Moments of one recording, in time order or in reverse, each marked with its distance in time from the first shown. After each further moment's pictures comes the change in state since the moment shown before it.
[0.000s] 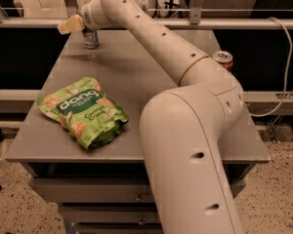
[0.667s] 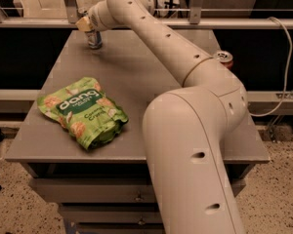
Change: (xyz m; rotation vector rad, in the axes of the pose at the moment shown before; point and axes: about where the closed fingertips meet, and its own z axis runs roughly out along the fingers) arm 0.015 -0.022 -0.007 0.027 0.026 -0.008
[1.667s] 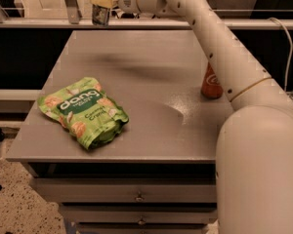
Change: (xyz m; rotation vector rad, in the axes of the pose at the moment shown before) arm -0.058 0.007 -0.149 -0.250 -0.317 0.044
